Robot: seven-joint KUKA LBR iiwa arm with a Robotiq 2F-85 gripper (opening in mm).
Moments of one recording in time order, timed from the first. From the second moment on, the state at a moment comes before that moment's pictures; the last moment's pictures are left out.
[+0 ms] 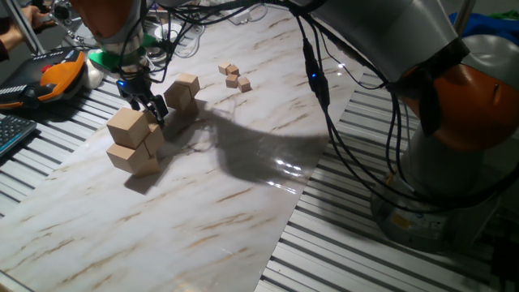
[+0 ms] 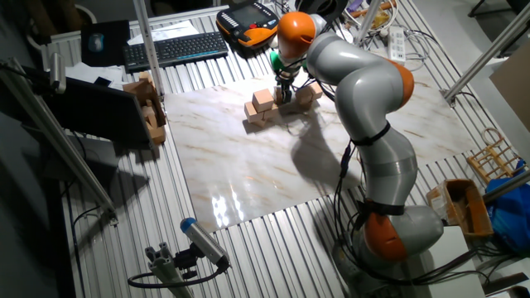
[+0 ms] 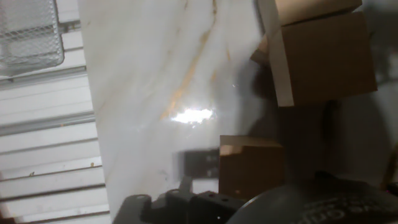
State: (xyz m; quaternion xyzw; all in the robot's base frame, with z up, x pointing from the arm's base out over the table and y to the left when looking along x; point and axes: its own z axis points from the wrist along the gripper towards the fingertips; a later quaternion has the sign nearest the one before) arm 0.716 0.050 0.045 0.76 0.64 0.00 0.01
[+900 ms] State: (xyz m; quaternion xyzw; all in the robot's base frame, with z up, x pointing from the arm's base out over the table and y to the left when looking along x) arm 0.713 0.054 0.077 0.74 0.67 0.00 0.01
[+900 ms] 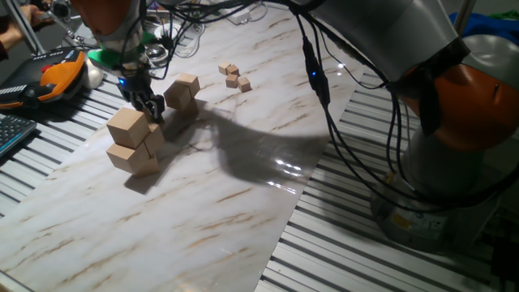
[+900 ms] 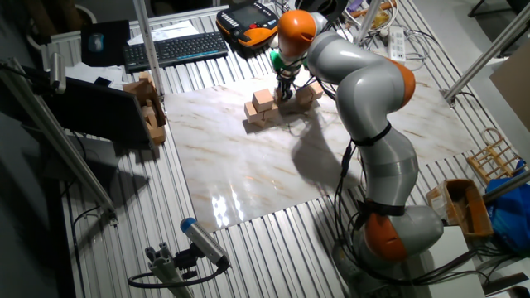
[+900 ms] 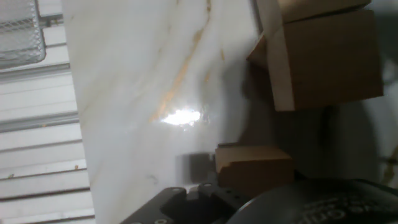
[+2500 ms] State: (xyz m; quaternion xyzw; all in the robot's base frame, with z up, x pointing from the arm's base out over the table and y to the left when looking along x) arm 0.684 -0.027 0.175 0.68 0.74 0.01 -0.01
